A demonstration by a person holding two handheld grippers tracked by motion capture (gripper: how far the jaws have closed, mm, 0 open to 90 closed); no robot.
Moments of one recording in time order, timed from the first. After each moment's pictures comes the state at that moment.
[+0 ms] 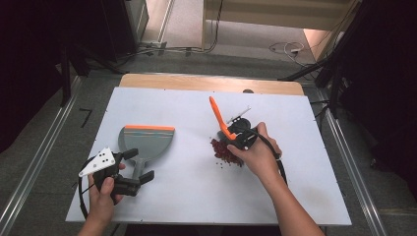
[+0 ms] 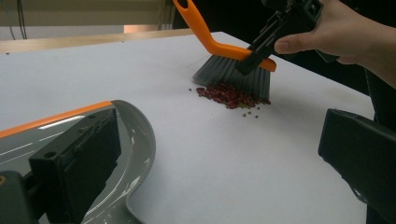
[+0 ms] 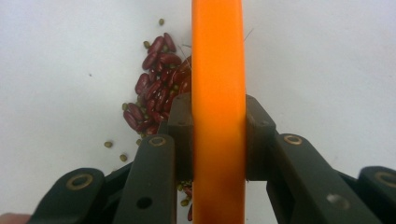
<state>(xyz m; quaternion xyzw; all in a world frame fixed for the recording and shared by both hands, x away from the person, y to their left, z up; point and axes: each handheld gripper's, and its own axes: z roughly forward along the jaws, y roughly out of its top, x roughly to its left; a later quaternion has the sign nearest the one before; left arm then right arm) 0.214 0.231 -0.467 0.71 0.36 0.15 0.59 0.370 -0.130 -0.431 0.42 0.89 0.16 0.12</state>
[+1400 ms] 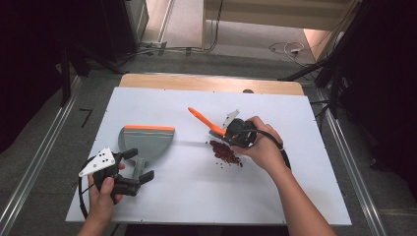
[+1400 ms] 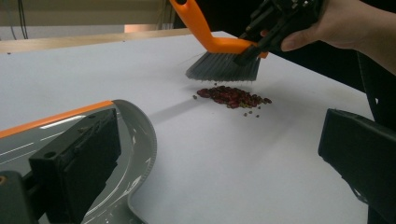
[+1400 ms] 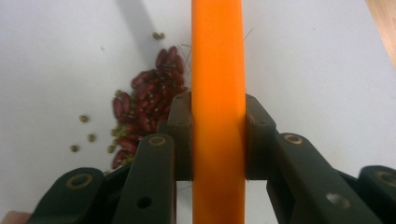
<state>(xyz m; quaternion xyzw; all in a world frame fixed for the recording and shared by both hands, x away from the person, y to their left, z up) 0.214 0.232 -0.467 0.71 0.36 0.15 0.59 0.373 -0.127 -0.420 0.18 0.95 0.17 0.19</state>
